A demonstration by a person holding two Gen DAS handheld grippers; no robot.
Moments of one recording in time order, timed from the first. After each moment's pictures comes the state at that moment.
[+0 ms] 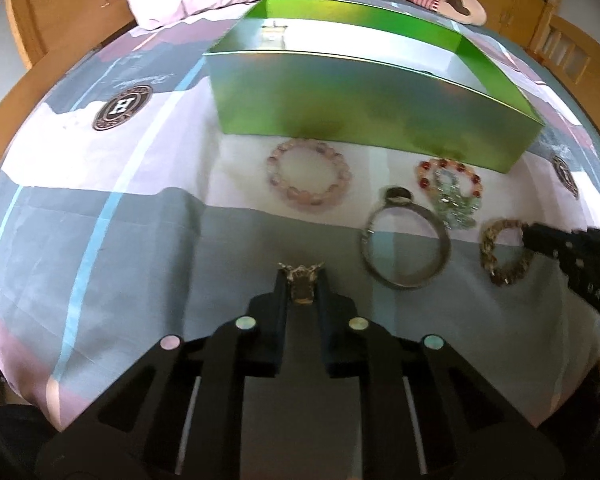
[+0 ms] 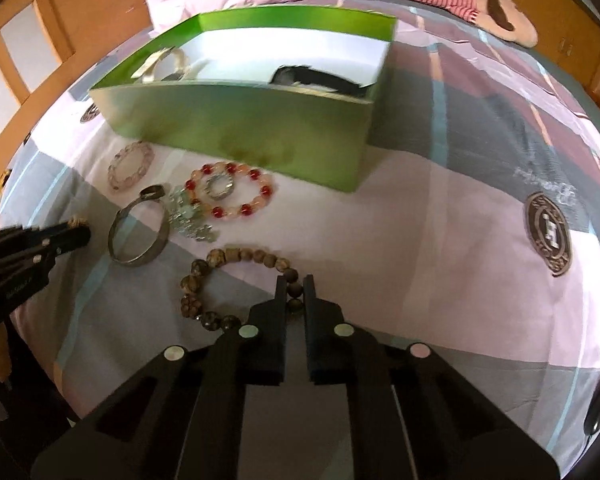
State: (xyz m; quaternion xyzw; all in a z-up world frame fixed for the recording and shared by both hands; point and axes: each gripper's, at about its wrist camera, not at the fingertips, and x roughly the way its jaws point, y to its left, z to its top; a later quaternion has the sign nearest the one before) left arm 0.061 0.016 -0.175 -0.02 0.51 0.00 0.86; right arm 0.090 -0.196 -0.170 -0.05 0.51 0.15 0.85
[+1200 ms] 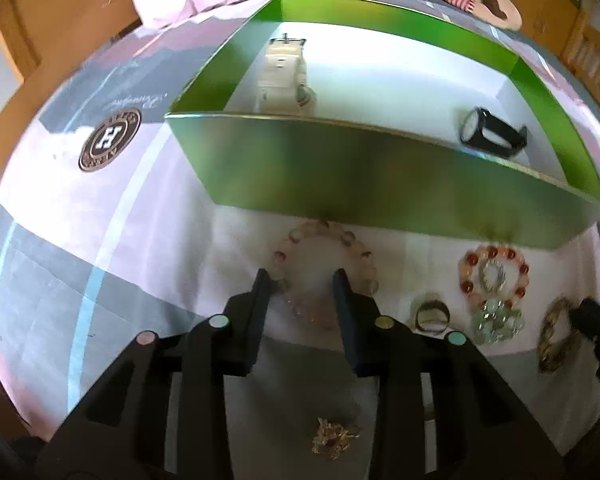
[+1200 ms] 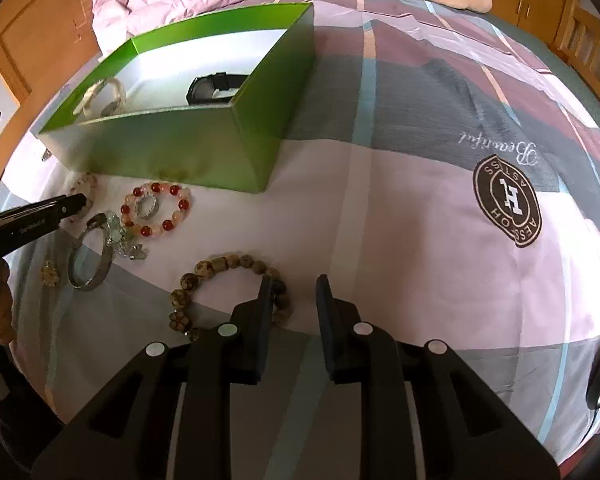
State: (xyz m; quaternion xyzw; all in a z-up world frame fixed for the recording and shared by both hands) left arm 0.144 0.021 -0.180 -0.01 0.52 0.05 0.85; right arm 0.105 -0.231 -0.178 -0.02 0.53 0.09 0.84
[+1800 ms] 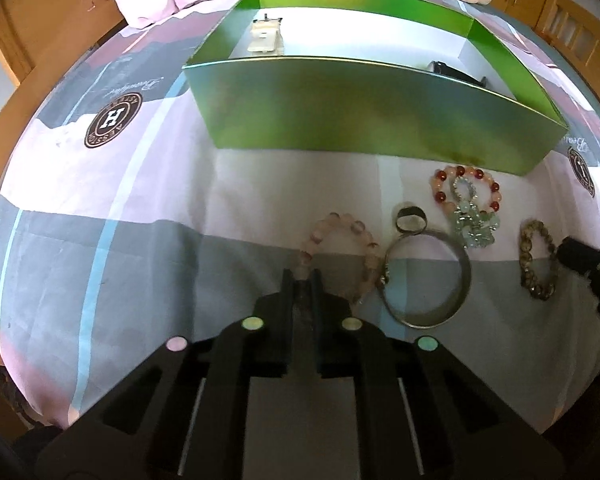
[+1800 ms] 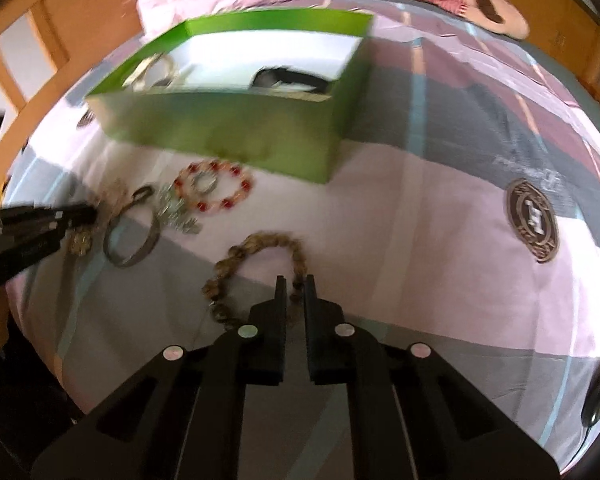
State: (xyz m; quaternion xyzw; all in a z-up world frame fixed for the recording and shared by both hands) left arm 0.090 0.016 -0.172 0.01 0.54 0.02 0.84; right arm 0.091 -0.220 -0.164 -0.02 0.51 0.13 0.85
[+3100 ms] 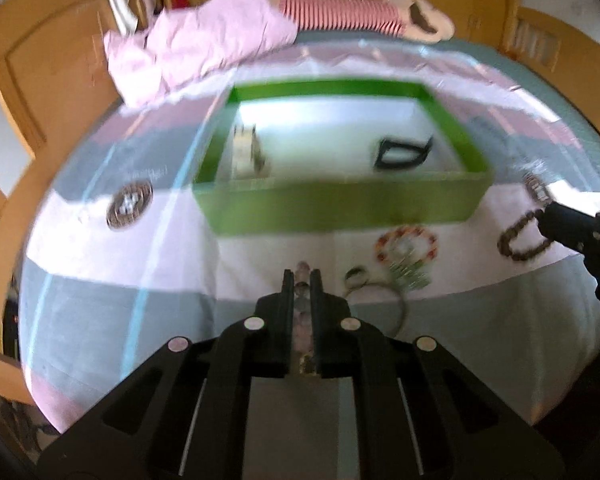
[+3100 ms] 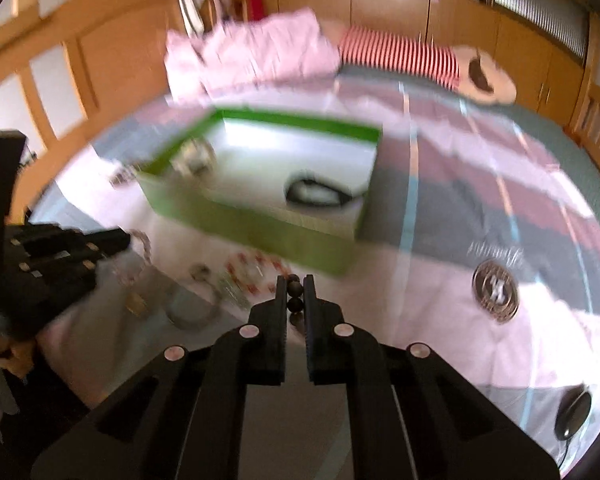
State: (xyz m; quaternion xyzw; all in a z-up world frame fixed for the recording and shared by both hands) left arm 0.071 -0.009 -0.087 0.05 0.44 -0.02 0.90; right arm 0.053 -0.186 -0.062 -0.05 0.38 0.16 0.91
